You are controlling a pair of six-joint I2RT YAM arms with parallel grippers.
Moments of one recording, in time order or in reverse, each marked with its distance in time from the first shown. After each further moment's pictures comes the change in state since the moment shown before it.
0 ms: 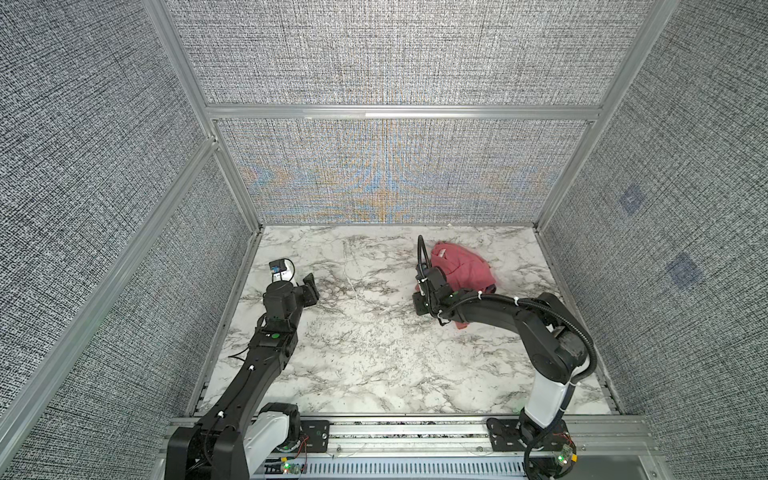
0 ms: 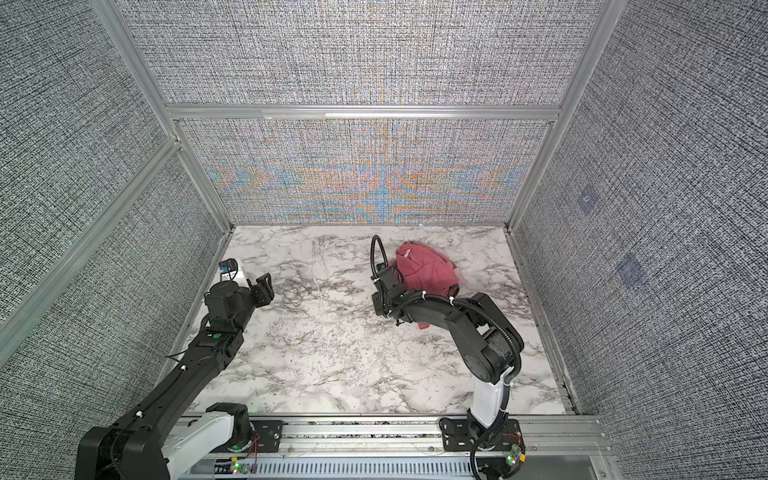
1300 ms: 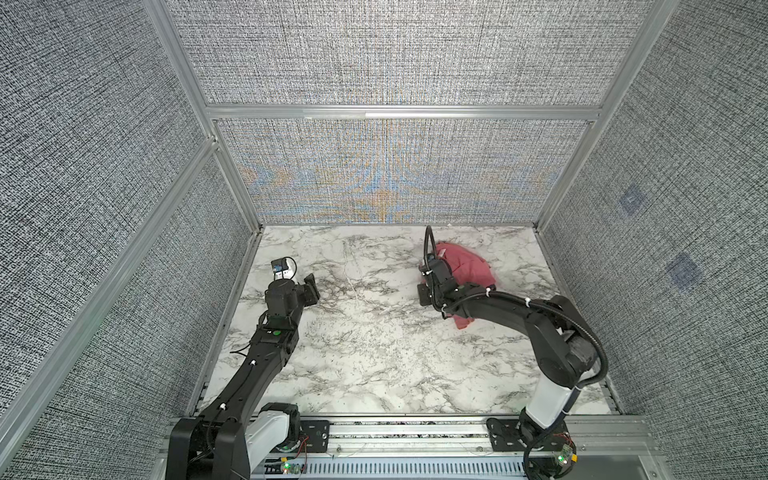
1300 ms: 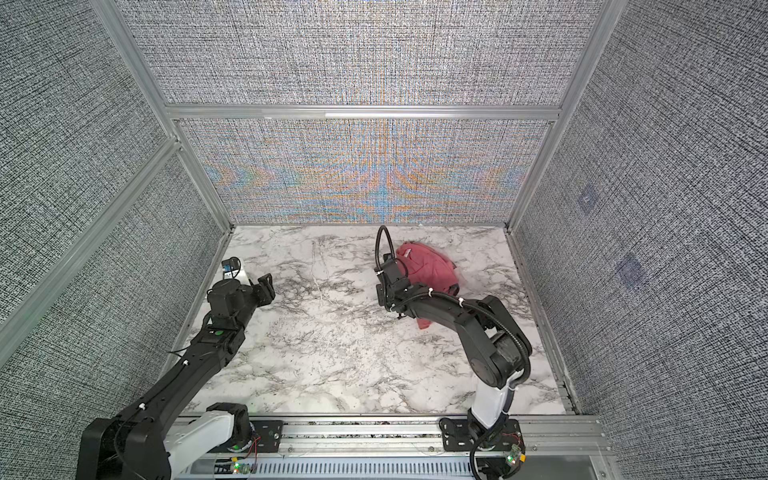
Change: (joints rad) left arm 0.000 0.034 0.014 -0.002 -0.003 0.011; right arm -0.040 -0.098 0.027 -0.037 0.073 0.037
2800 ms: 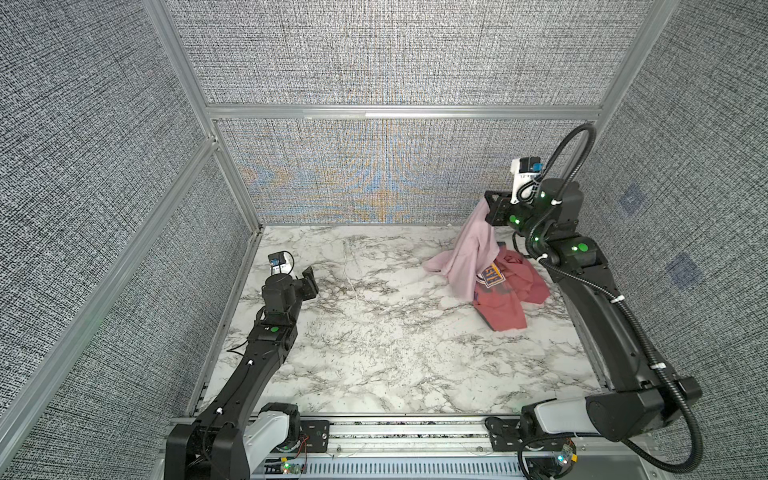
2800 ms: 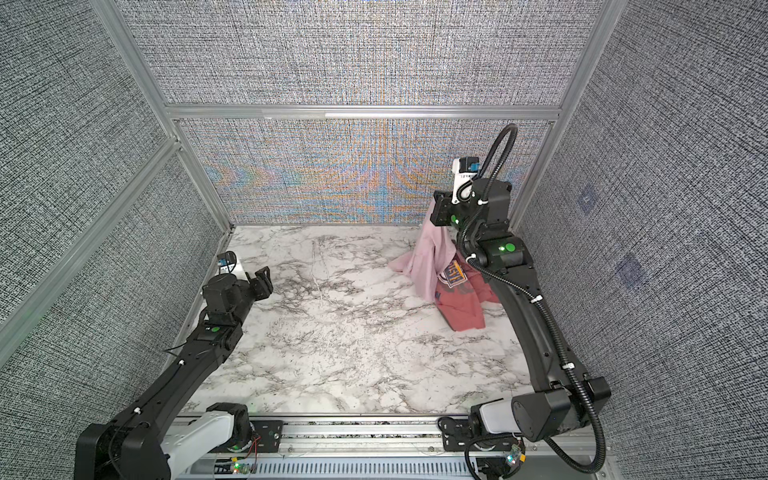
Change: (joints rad) left arm 0.000 -0.014 0.063 -0.029 -0.005 0.003; right arm -0.380 -0.353 0.540 -0.217 -0.397 -0.109
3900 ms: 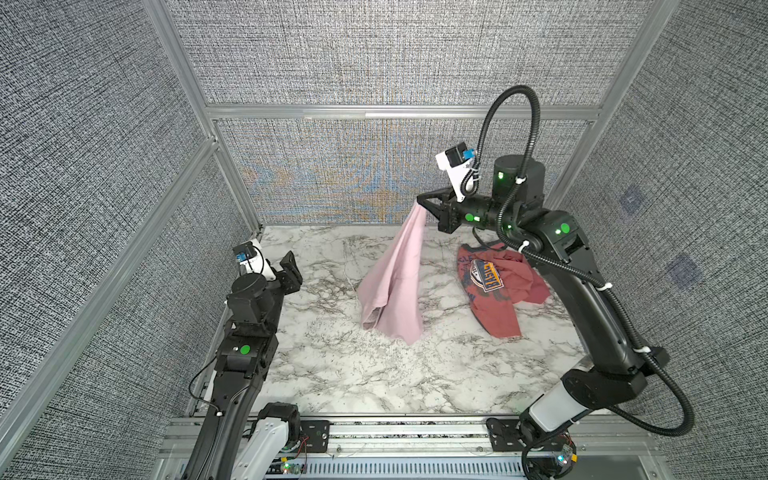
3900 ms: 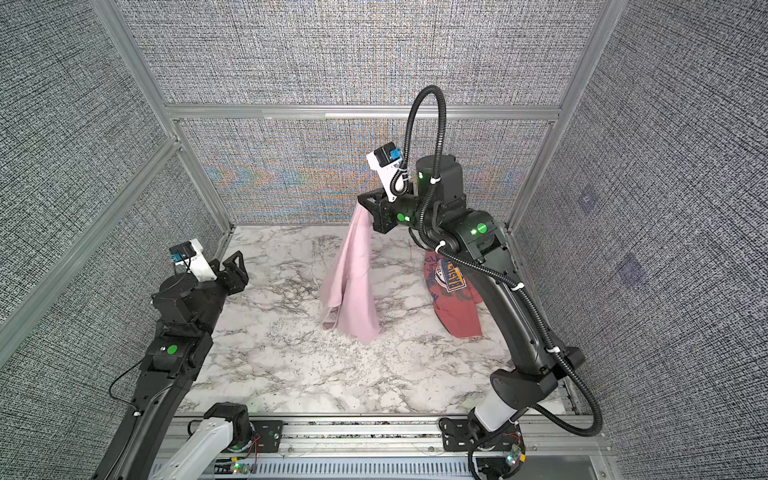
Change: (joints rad) left arm 0.000 -0.283 0.242 -0.349 -0.047 -0.037; right arm 0.364 0.233 0.516 -0.374 -0.206 -0.174
